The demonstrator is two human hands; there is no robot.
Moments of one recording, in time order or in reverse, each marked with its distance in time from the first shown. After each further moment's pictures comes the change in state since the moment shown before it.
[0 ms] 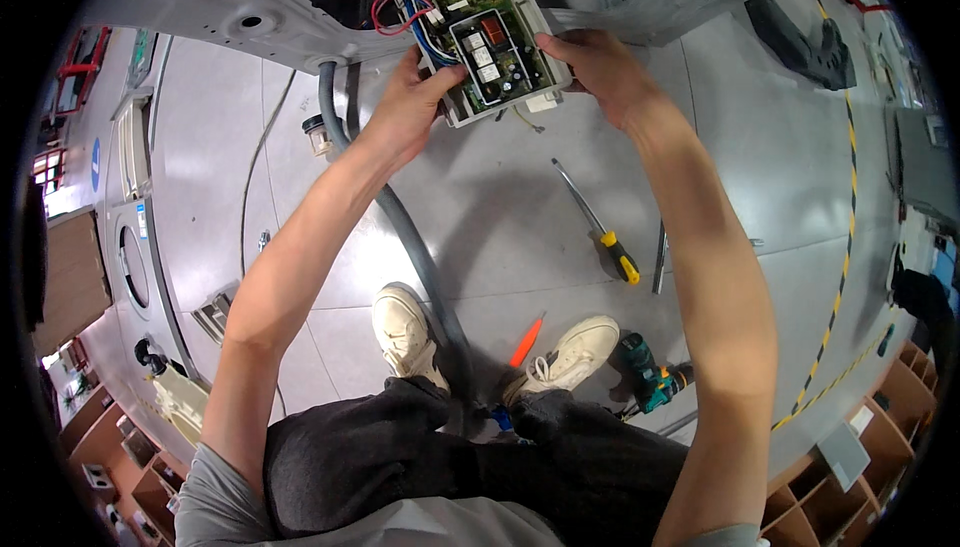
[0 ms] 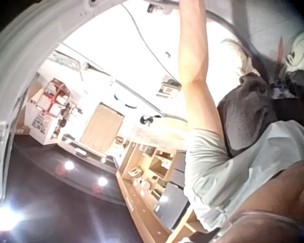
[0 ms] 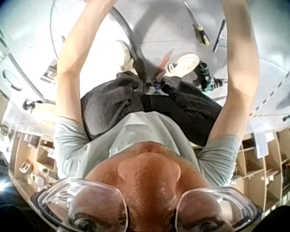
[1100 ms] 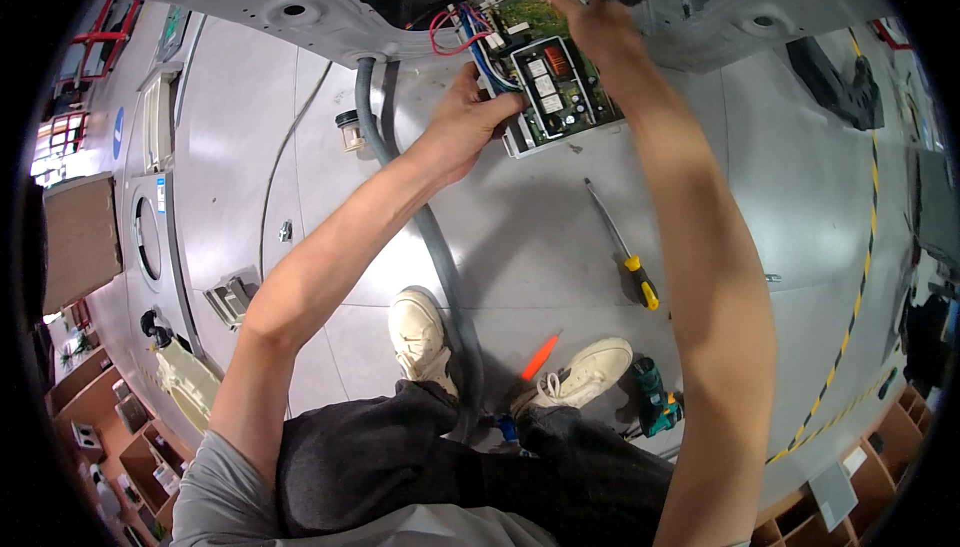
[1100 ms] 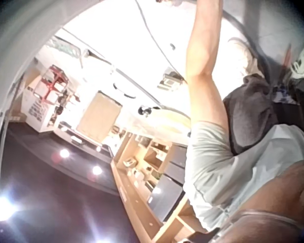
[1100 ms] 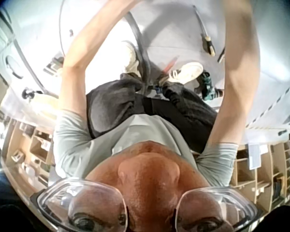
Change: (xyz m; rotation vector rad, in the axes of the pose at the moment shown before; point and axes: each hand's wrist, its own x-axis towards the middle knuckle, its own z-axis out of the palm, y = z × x) left_hand -0.007 0.000 0.008 -0.025 -0.049 -0.040; right_hand 0.078 -0.022 0.028 -0.254 0.278 -0.038
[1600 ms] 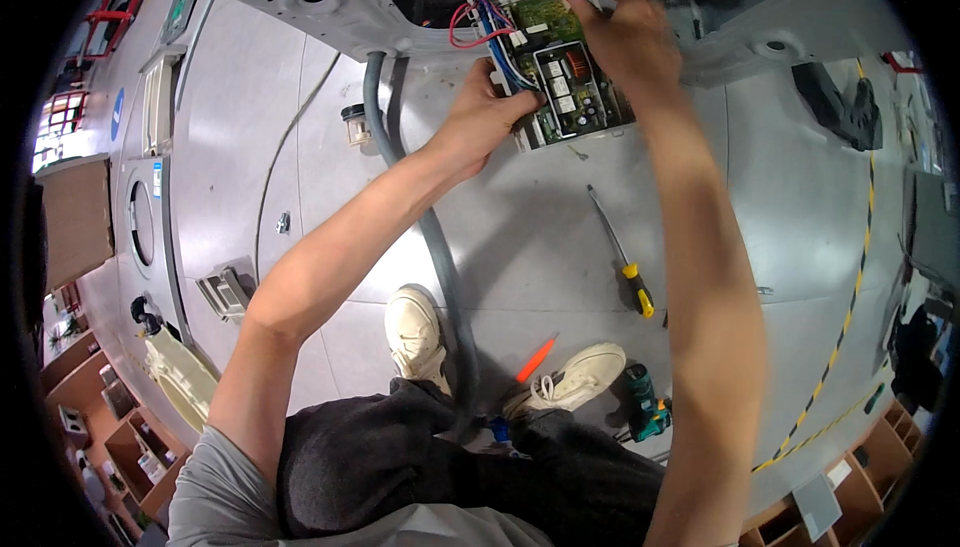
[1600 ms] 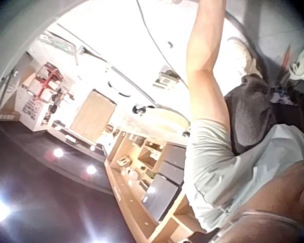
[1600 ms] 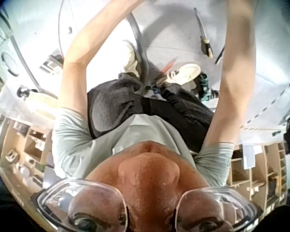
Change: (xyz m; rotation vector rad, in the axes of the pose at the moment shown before) left_hand 0.010 -0.006 -0.002 0.023 0.077 0.063; right_hand -0.024 -0.019 -0.004 -0.520 0.435 -0.403
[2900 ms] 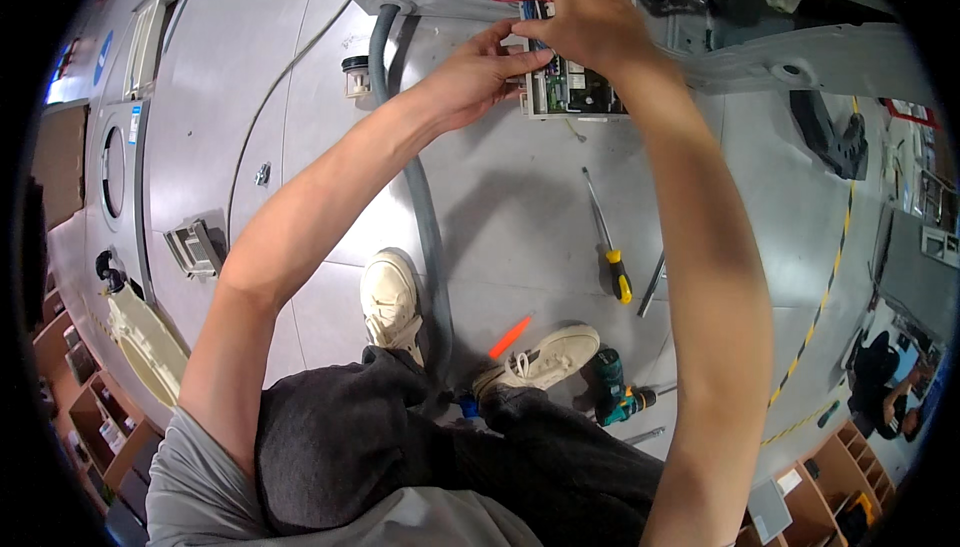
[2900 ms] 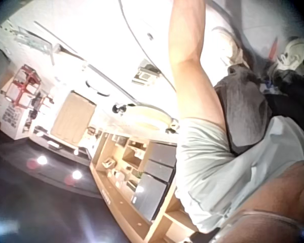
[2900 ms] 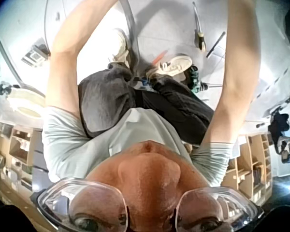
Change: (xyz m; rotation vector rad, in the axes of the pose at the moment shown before) left_hand -0.001 0.007 -0.037 -0.137 -0.178 -0.170; right_hand -0.013 -0.049 0.004 -0.062 -0.279 -0.720
